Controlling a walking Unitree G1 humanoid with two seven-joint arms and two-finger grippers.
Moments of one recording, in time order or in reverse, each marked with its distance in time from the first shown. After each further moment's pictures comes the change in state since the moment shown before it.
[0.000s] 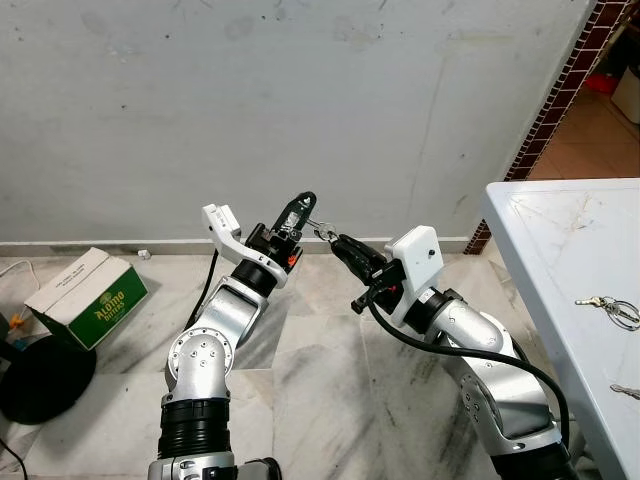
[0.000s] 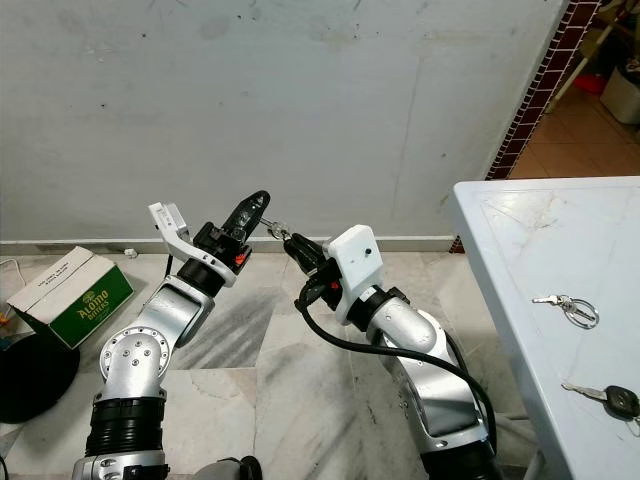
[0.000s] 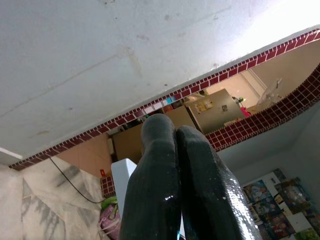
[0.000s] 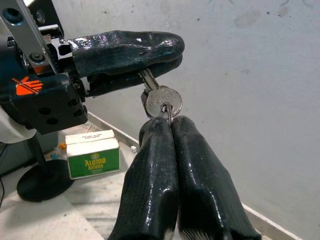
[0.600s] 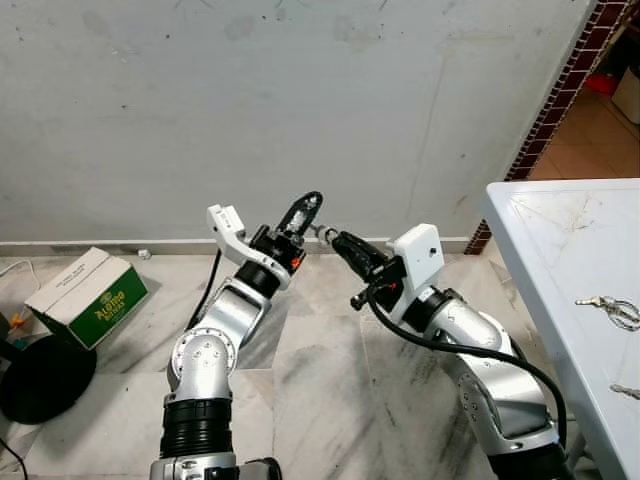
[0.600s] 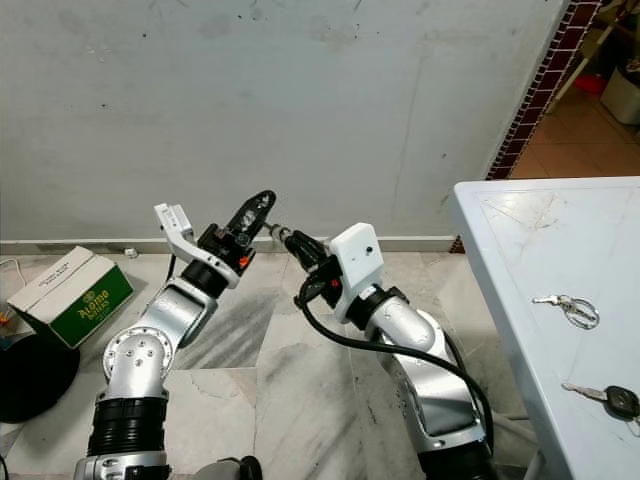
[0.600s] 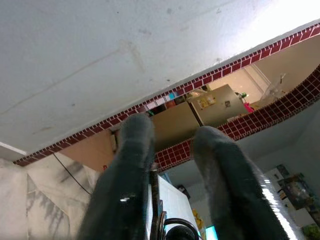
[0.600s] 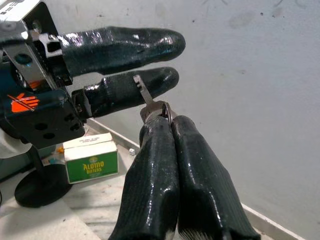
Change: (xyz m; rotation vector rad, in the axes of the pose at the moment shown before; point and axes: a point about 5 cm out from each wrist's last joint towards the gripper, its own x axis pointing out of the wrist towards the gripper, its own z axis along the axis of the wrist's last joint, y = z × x) left arm 0.001 0.001 -0.004 0.011 0.019 0.010; right arm 0.001 0.000 0.001 0.013 -0.008 -0.022
